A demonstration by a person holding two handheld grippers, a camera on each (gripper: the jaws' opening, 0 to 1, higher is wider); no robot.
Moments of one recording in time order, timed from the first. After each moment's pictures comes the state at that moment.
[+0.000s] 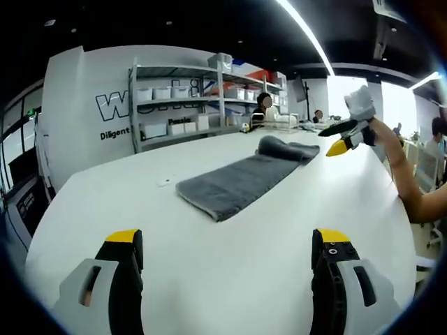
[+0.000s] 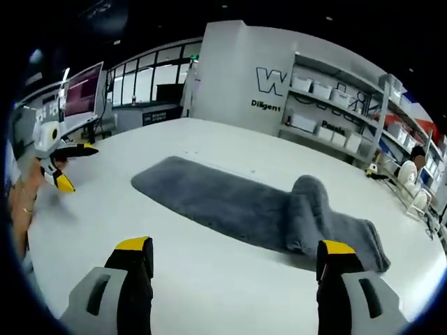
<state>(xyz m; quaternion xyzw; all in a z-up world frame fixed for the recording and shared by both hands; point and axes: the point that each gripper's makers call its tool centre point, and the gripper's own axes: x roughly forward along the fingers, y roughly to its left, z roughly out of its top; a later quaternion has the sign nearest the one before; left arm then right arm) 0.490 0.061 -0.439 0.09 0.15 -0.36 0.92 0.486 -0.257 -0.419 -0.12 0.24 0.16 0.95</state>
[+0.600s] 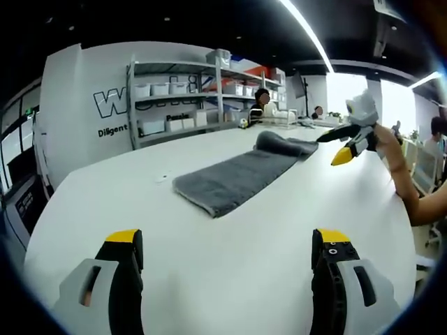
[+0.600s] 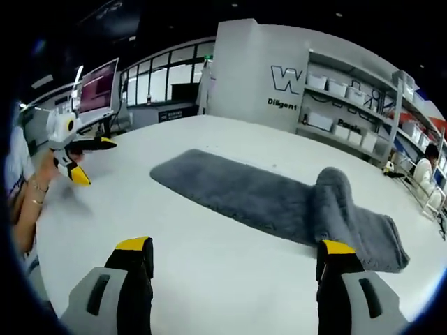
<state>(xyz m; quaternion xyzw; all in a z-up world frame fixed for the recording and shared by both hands) 0.489 0.058 -0.444 0.09 0.16 -0.36 0.91 0.468 -0.238 -0.435 -0.10 0.24 0.21 0.94</state>
